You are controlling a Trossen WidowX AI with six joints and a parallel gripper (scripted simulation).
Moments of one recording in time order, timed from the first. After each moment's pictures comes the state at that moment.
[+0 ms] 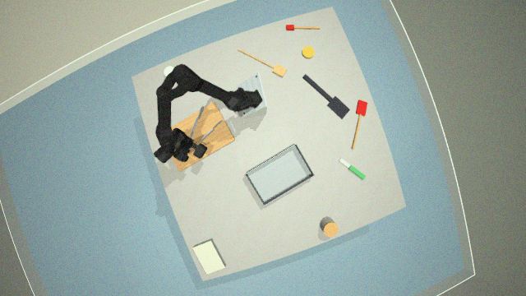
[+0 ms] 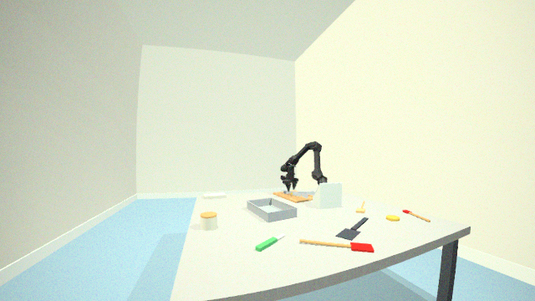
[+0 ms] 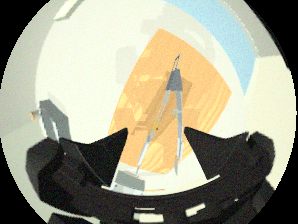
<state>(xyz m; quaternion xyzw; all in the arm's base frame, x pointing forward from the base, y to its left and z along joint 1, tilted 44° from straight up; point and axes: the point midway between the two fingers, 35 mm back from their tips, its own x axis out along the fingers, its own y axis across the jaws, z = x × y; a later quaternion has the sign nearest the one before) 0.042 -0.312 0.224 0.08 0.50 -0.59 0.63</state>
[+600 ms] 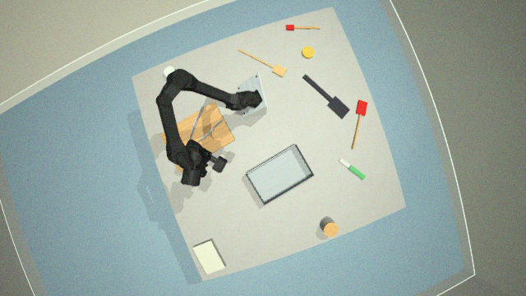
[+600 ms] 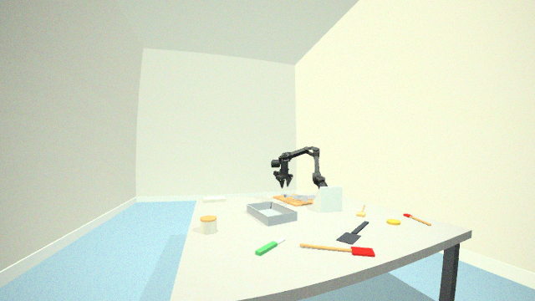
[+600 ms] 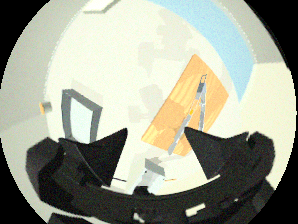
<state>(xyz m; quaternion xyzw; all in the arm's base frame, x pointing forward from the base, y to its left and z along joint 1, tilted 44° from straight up) 0.153 -0.221 0.208 0.07 0.50 -0.58 0.63</state>
